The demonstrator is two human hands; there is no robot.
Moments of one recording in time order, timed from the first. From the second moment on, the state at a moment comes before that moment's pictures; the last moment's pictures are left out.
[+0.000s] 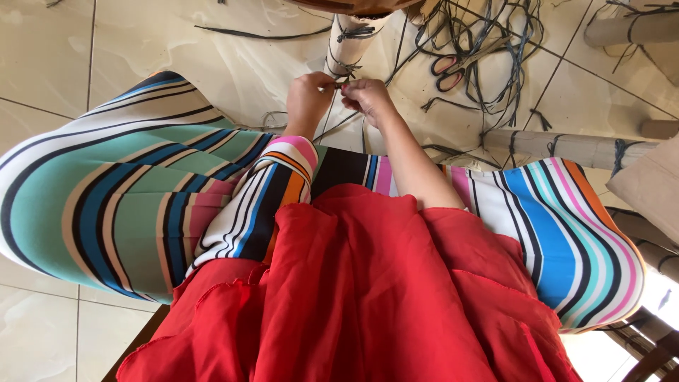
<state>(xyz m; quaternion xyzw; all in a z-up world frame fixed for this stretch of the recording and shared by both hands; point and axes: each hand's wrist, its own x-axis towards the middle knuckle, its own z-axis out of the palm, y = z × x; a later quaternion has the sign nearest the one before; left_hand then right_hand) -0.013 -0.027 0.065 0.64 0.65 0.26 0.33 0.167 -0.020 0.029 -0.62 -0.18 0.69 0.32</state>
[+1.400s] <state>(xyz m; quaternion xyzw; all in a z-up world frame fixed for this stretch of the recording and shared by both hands) 0.005 0.002 -0.010 -0.15 0.51 0.40 0.74 0.226 0.000 -0.009 -0.54 0.21 0.68 0.45</state>
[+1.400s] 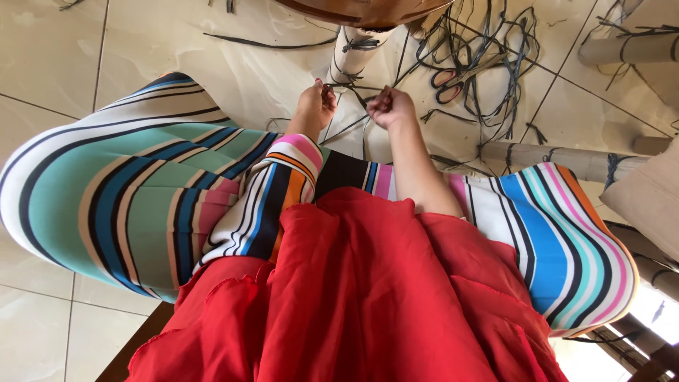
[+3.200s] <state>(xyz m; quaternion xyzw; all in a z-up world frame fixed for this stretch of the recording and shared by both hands) -0.001 -0.016 -0.022 0.21 0.67 0.40 0.59 0.242 -0.058 0.025 -0.82 -0.47 0.27 0.22</state>
